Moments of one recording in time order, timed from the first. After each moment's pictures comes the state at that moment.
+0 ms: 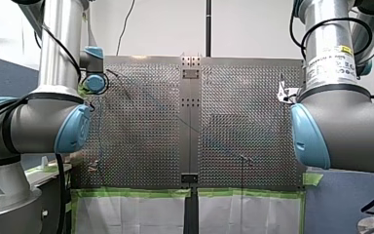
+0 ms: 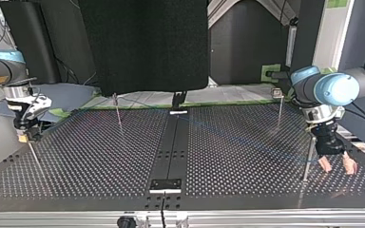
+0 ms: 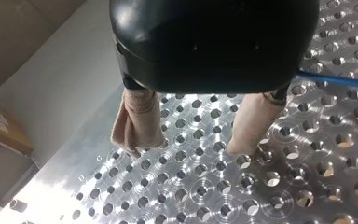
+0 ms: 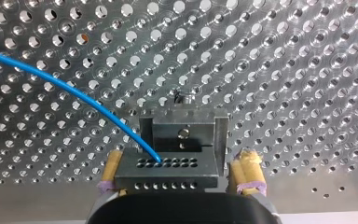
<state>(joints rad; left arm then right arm) 0.20 -1.75 -1.76 -2.52 -1.74 -2.36 1.52 -1.06 1.43 -0.37 1.23 1.64</state>
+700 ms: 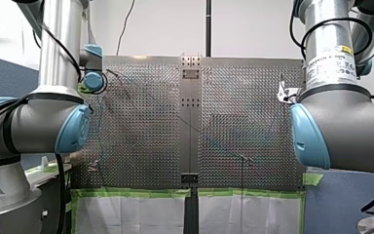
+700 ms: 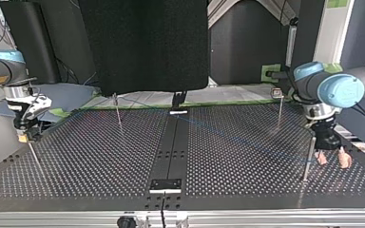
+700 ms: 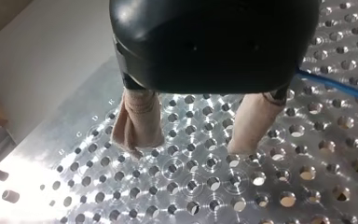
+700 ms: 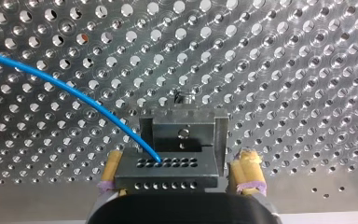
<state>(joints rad) 0.21 -1.74 -1.75 -2.65 -1.71 -2.38 1.52 -1.06 1.43 -0.37 1.23 1.64</state>
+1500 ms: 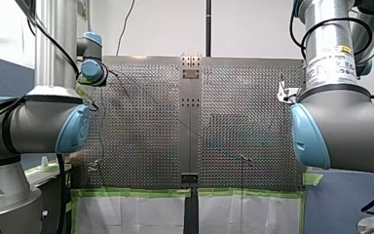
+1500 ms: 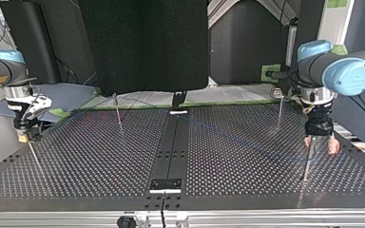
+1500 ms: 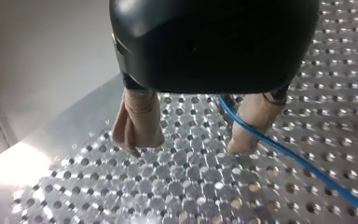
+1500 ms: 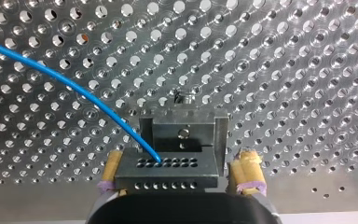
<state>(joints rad) 0.19 -1.60 -1.82 -2.87 -1.64 -2.49 1.52 -1.06 1.43 -0.37 1.23 1.64</state>
